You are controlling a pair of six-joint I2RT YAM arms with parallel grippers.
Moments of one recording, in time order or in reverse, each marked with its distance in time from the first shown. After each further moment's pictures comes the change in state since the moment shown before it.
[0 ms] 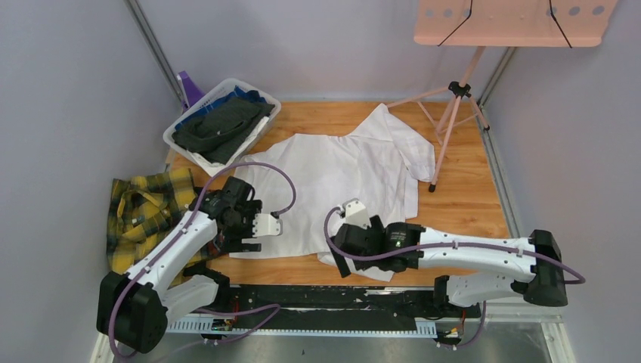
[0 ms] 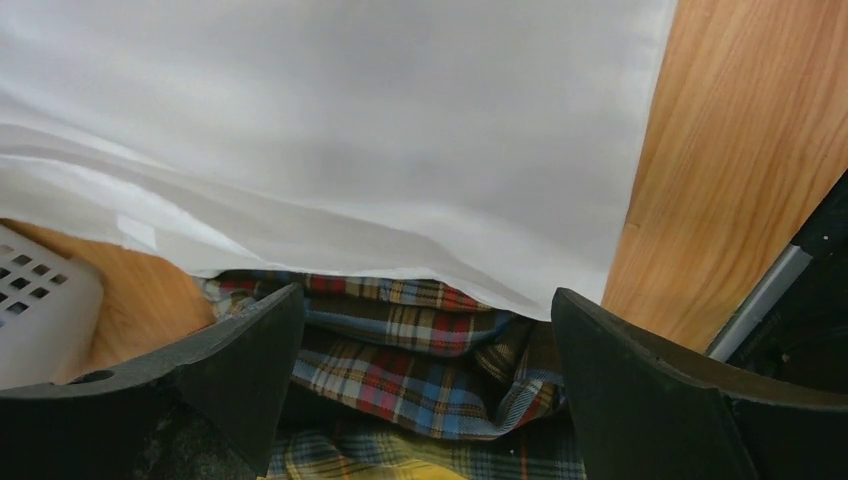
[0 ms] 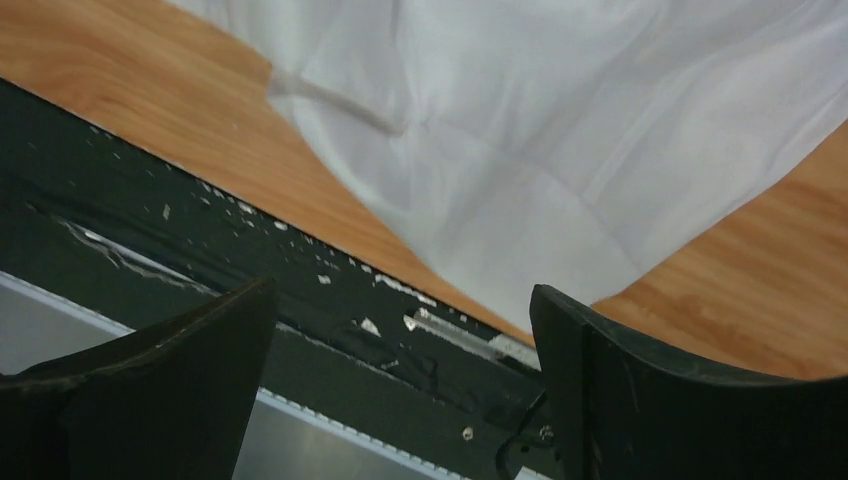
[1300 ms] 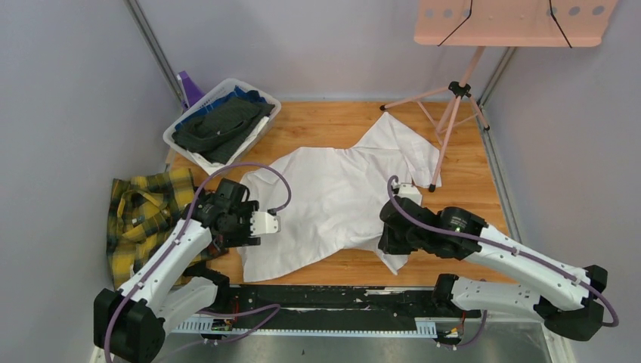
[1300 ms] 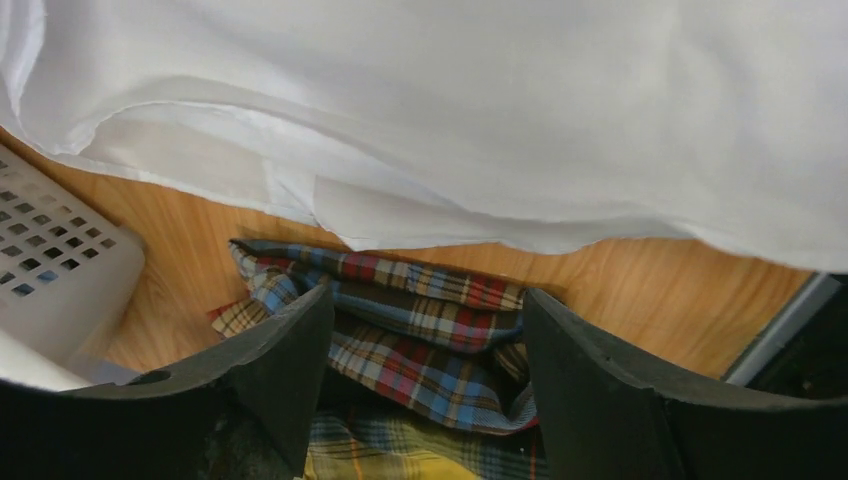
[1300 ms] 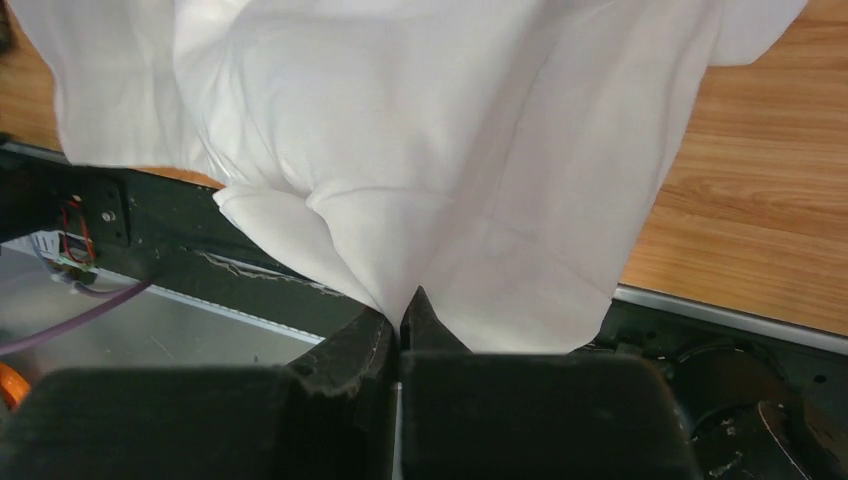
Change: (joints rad) left arm 0.030 -0.054 -0.022 0.059 -0.011 -0.016; right arm -0.191 -0.246 -0.050 -0.206 -0.175 0.260
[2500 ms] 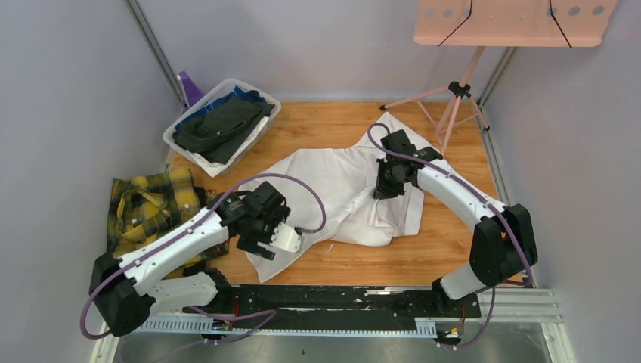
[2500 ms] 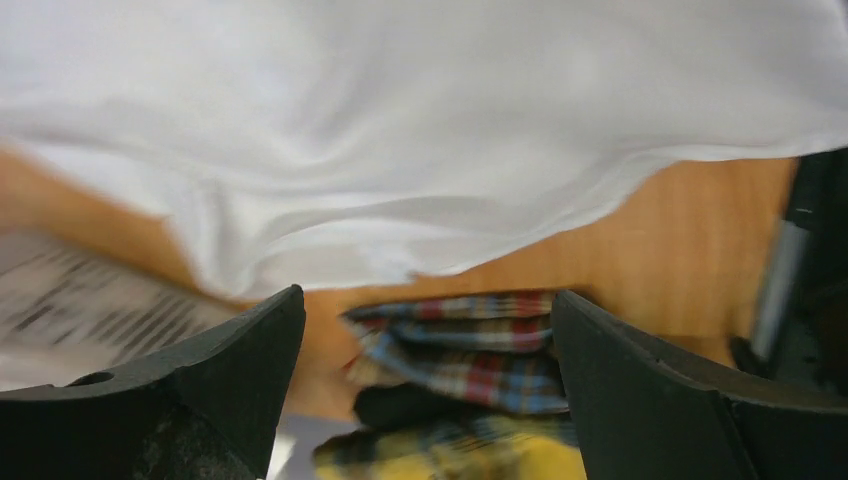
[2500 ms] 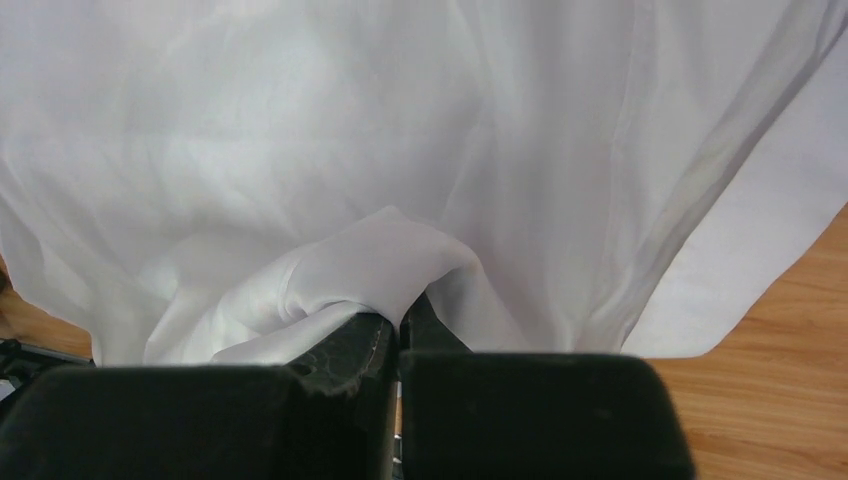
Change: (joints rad) left arm -0.441 0.136 0.150 -0.173 -0.074 -0.015; right arm -0.644 0.531 0.166 0.328 -0.306 -0.431
